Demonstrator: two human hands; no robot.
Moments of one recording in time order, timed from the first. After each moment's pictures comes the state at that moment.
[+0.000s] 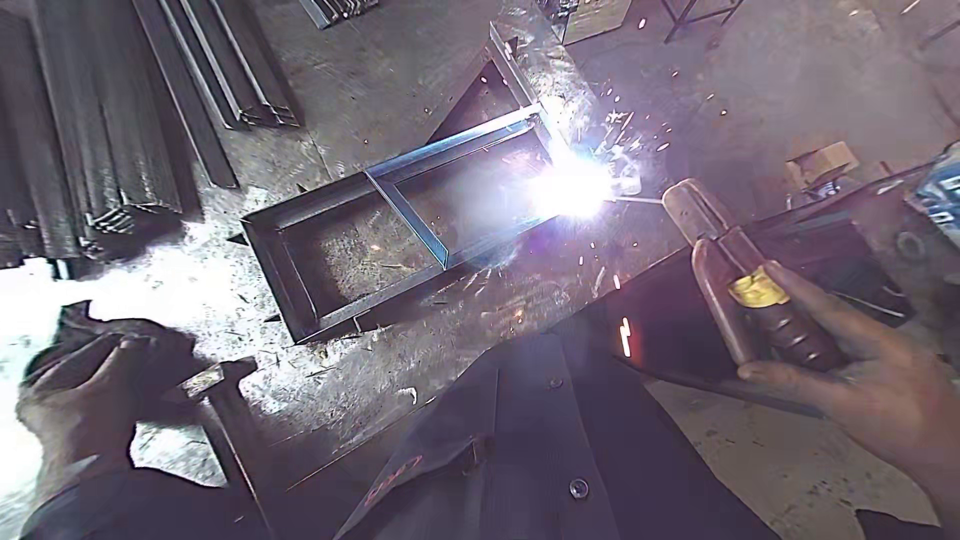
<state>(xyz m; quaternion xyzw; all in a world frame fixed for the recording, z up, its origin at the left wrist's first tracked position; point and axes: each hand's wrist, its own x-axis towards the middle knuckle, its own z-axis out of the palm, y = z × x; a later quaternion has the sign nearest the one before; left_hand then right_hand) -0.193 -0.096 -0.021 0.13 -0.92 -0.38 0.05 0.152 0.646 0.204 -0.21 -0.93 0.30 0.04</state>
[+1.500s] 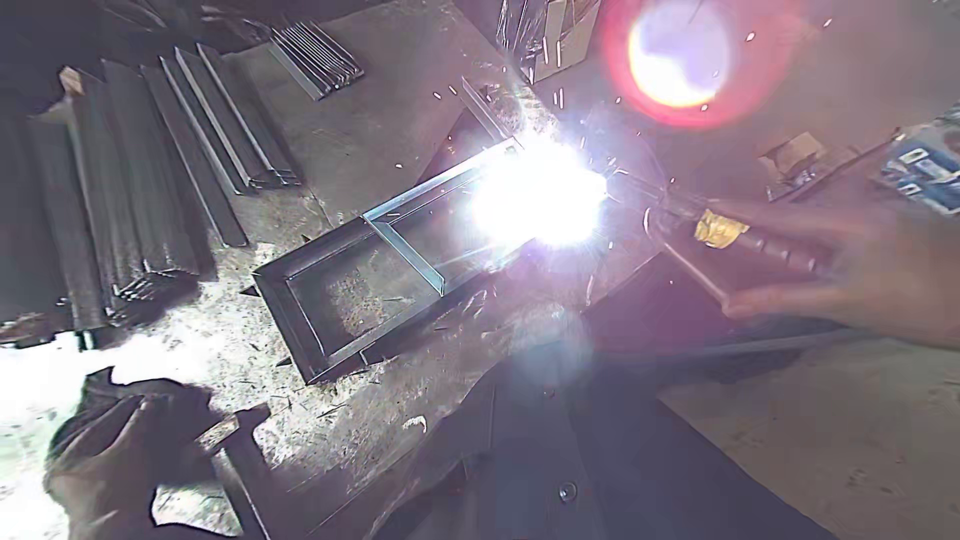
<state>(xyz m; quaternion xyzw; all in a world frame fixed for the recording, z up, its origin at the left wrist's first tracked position) -0.190 -0.072 -0.009 0.09 -0.92 -0.37 0.12 0.087 0.655 0.281 -0.15 -0.98 0.14 -0.07</state>
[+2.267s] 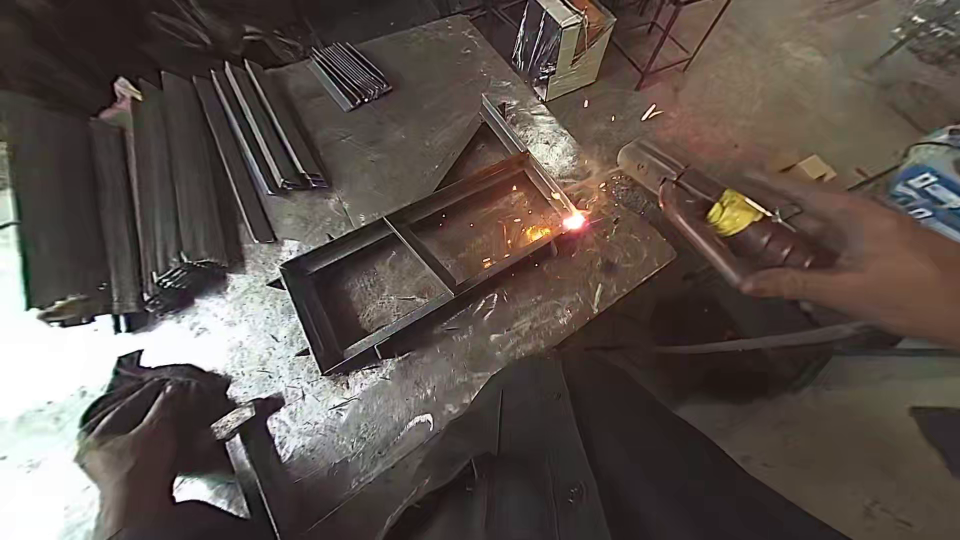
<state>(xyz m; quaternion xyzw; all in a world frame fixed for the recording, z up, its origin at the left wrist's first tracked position) -0.192 -0.087 -0.021 0.15 -0.91 -0.38 0.07 0.083 0.659 0.272 -0.20 -0.92 0.33 -0.01</state>
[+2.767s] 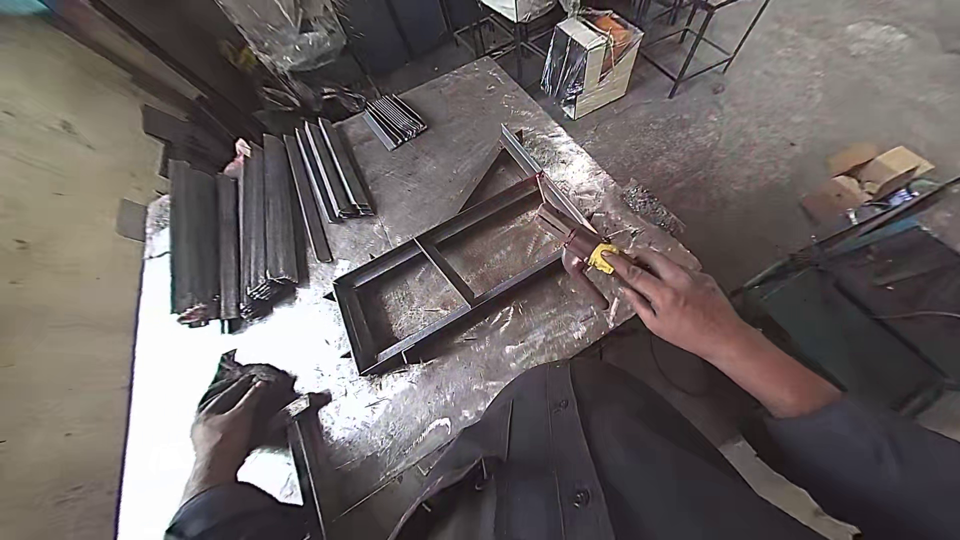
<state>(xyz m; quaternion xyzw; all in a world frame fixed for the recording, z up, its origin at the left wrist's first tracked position) -0.170 -0.055 0.016 0.17 -0.92 -0.34 0.01 0.046 0.626 0.118 0.00 -0.99 0.10 0.13</state>
